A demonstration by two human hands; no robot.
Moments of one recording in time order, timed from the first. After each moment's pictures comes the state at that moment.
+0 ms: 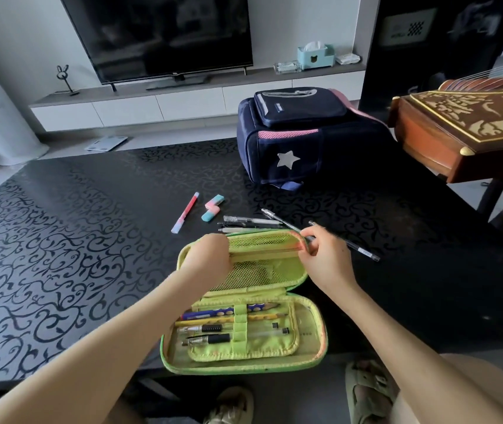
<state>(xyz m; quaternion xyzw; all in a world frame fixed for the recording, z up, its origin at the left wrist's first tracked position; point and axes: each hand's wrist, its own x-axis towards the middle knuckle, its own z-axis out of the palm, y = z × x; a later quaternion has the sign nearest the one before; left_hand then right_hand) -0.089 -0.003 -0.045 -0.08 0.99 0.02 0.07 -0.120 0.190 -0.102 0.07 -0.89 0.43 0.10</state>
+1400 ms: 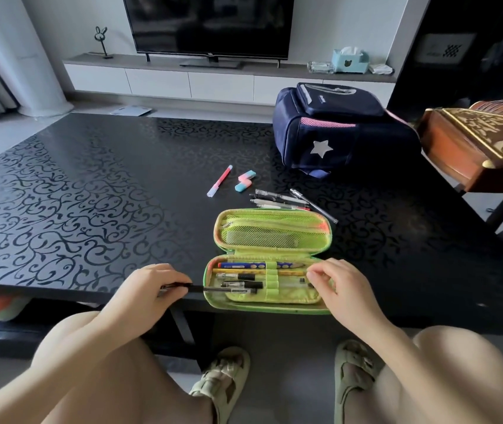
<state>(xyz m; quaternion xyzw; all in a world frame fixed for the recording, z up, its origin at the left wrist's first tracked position) 0.094 -0.111 -0.075 0.00 0.97 0.24 -0.08 -0.016 0.197 -0.108 0.27 -0.91 0.30 0.09</state>
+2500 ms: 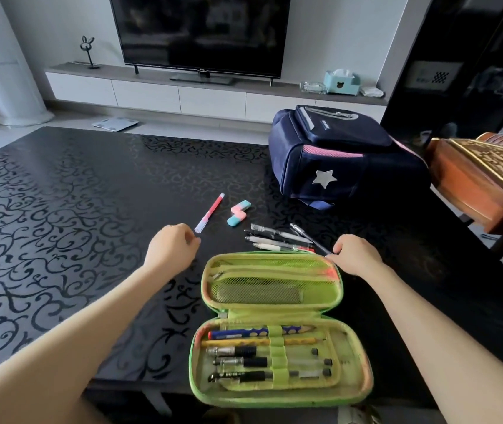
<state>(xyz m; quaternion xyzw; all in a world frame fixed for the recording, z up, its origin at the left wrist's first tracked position) -0.104 -0.134 -0.089 -0.20 0.94 0.24 -0.10 -0.205 0.172 -0.092 0.03 -0.99 0.13 -0.08</state>
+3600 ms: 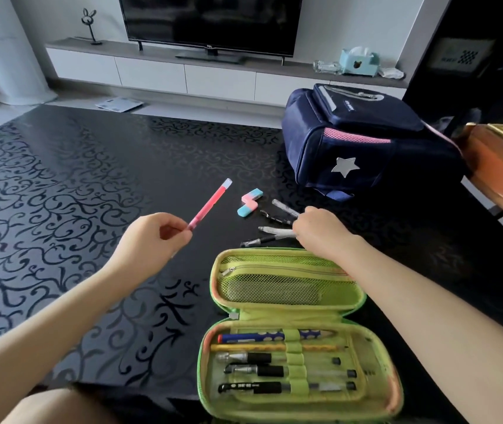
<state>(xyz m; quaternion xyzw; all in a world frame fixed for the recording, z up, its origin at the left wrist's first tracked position) -0.062 -0.146 -0.056 -0.17 0.90 0.38 -0.12 -0.217 0.085 -0.083 0.37 -0.92 -0.15 0.02</state>
